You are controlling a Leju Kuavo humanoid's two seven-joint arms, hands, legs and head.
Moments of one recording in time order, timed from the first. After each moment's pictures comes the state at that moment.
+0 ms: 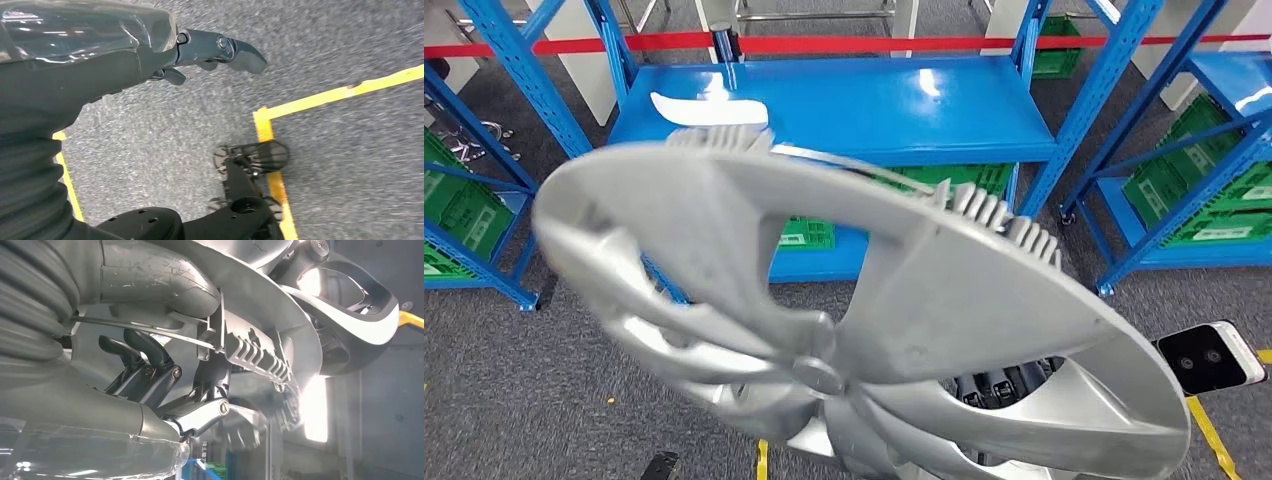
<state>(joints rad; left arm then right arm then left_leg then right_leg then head) -0.06 0.10 -0.82 -0.33 0.68 0.17 -0.14 -0.08 -0.06 0.37 -1.92 -1.02 0.95 -0.04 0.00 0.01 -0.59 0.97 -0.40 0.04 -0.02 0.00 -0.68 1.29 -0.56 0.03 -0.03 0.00</state>
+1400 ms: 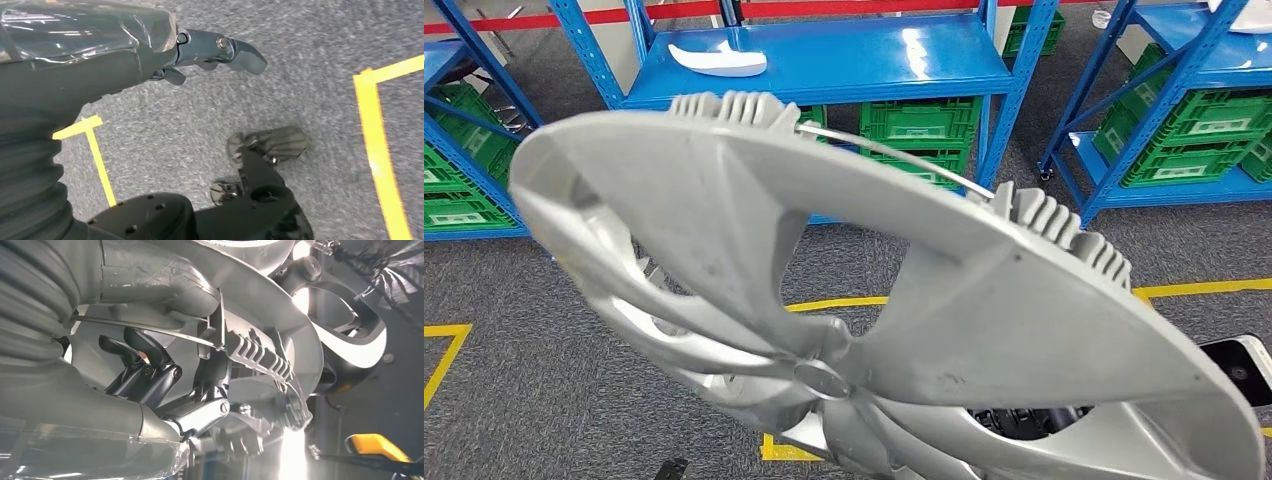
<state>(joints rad) -0.05 0.09 -0.82 -0.34 0.67 0.19 -0.14 -0.07 -0.02 0.38 -1.97 -1.00 0.95 -0.06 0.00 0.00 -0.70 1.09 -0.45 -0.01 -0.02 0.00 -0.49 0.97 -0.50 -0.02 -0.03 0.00</state>
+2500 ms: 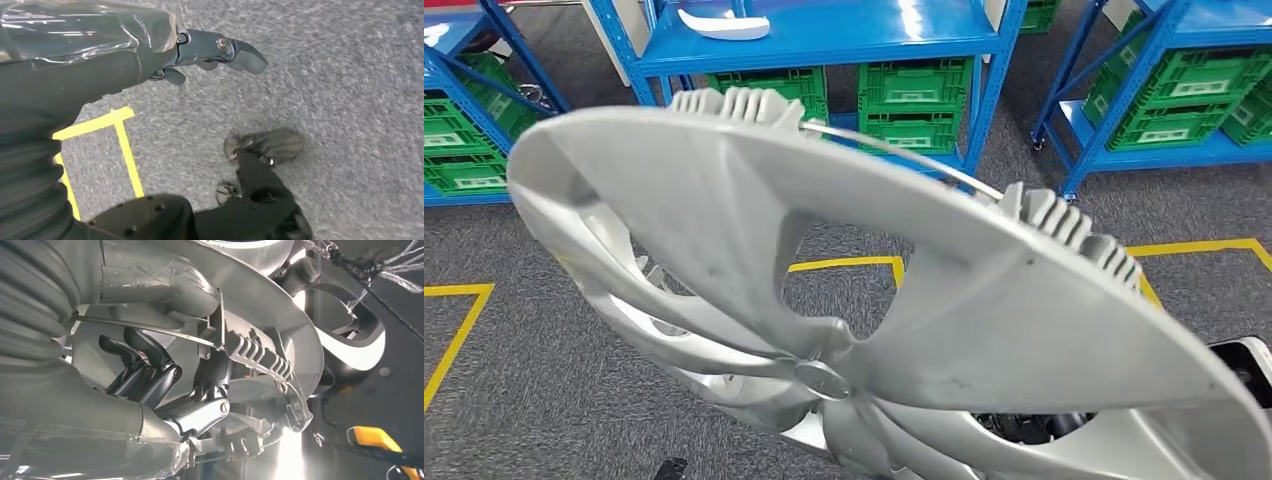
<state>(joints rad) -0.05 0.09 -0.82 -0.34 0.67 0.19 -0.14 -0.07 -0.02 0.38 -1.98 -1.00 0.96 -0.05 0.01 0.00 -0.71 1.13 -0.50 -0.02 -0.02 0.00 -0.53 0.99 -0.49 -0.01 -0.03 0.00</state>
